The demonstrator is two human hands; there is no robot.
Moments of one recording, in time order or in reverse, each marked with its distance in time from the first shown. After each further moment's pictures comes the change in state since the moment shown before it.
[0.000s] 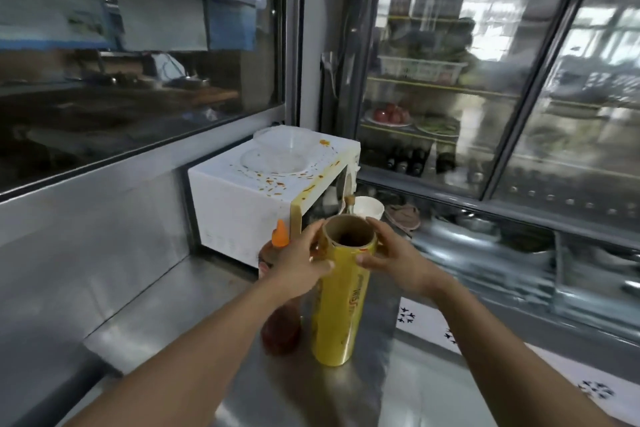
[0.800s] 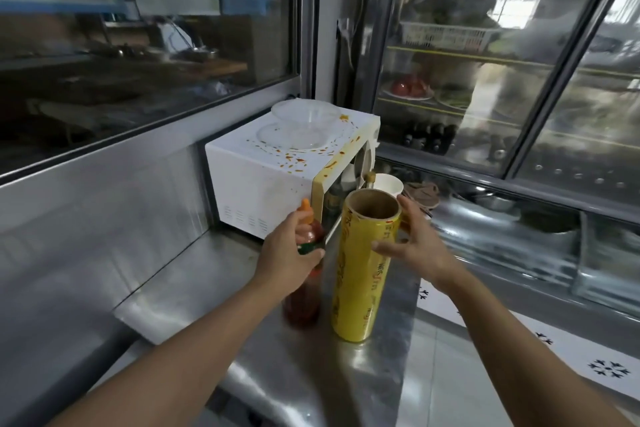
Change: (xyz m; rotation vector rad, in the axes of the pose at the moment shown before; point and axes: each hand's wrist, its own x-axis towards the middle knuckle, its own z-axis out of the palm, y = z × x) left_hand -0.021 -0.041 -0.024 0.049 0.293 0.007; right_hand 0.005 0.008 0.026 0.036 0.200 0.026
